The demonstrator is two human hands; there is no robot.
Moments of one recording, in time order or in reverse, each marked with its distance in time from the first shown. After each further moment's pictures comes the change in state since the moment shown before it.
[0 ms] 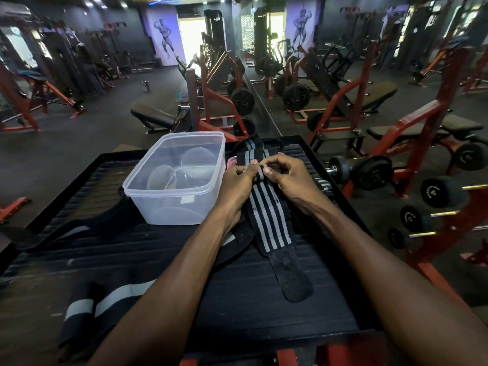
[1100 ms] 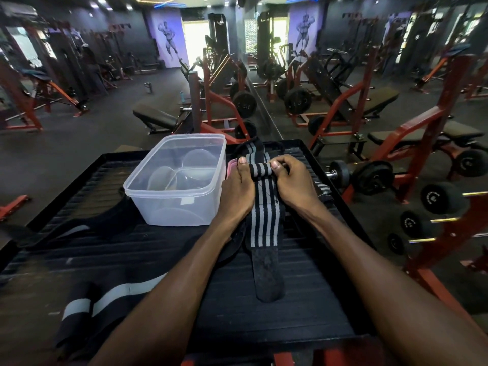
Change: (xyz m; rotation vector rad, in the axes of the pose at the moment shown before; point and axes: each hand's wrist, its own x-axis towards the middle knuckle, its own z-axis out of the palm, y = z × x) left_hand -0.005 -0.006 0.002 0.434 0.147 0.241; right_hand 0.004 -0.001 0.005 -0.222 0.203 0.042
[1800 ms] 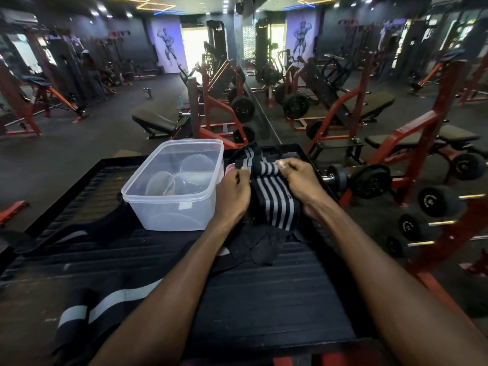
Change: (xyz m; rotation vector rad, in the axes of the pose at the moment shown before) left_hand 0.002 0.000 -0.005 -0.009 0.009 0.010; right_hand 0.008 -0.006 -0.020 0.356 -0.068 0.308
